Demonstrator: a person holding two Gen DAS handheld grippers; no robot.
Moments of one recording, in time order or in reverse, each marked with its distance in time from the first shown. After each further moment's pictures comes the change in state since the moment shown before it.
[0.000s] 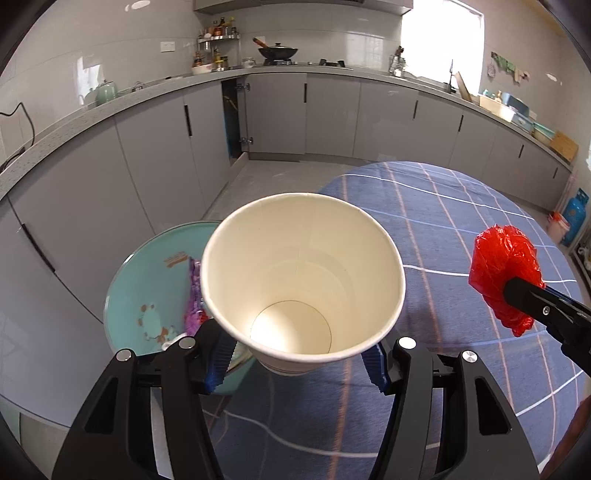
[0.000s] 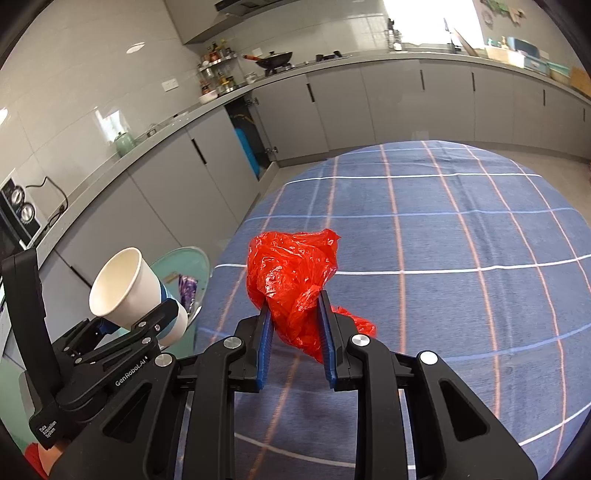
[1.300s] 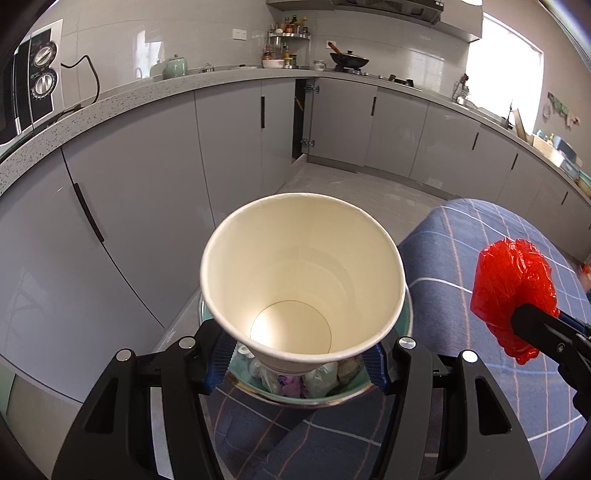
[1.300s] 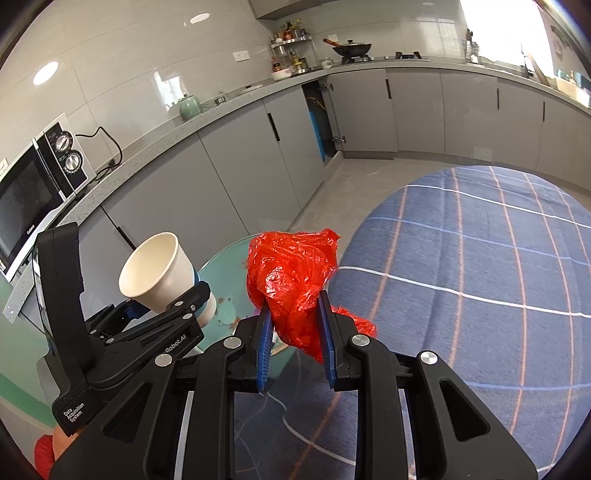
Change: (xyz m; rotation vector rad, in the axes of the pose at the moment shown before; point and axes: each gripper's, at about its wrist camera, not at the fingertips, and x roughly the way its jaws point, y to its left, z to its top) left arm -0.003 0.111 0.000 -0.181 -0.016 0.136; right arm 0.042 0.124 0.009 -0.176 0.057 0.163
